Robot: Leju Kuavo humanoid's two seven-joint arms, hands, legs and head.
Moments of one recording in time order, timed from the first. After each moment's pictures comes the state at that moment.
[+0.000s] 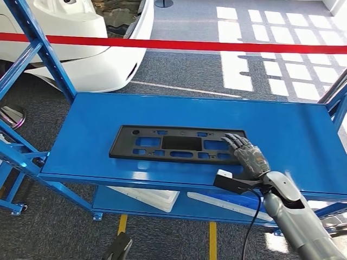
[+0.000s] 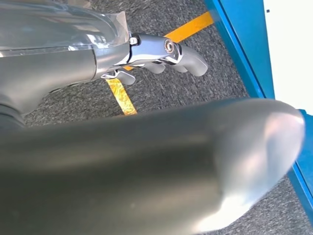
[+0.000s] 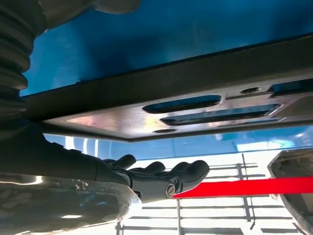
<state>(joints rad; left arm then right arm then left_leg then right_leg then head) -0.09 -0.10 0.15 -0.19 -0.55 0.03 -0.52 -0.56 -0.21 0.50 -1.00 0.95 -0.13 -0.28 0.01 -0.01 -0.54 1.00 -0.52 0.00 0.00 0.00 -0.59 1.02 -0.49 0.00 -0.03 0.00</state>
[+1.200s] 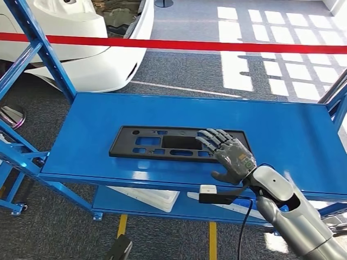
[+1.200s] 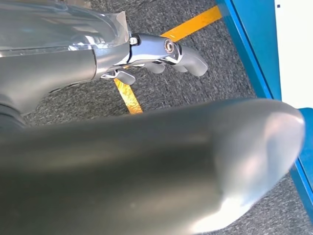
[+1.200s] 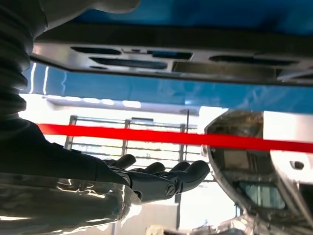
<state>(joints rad) -0.07 -0.12 0.21 -0.19 -0.59 0.03 -0.52 -0.59 -0.28 0.68 -1.33 1.03 -0.05 -0.25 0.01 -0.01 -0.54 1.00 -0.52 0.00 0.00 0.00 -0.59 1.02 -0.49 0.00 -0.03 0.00</state>
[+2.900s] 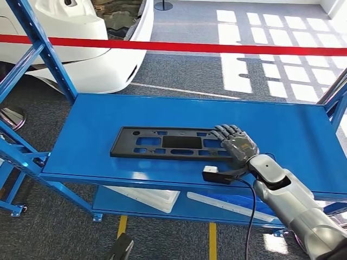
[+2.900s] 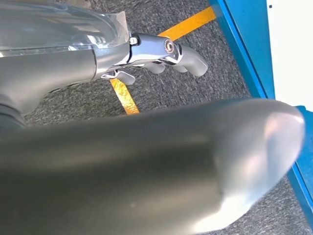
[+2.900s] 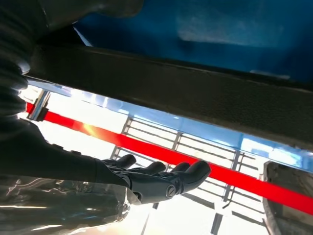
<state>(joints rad) -0.08 -0.13 0.27 -0.19 -0.66 0.03 -0.52 -0.80 -0.17 0.83 -0.76 1.11 -0.19 -0.13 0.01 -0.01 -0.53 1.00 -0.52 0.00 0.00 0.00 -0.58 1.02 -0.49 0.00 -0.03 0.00</state>
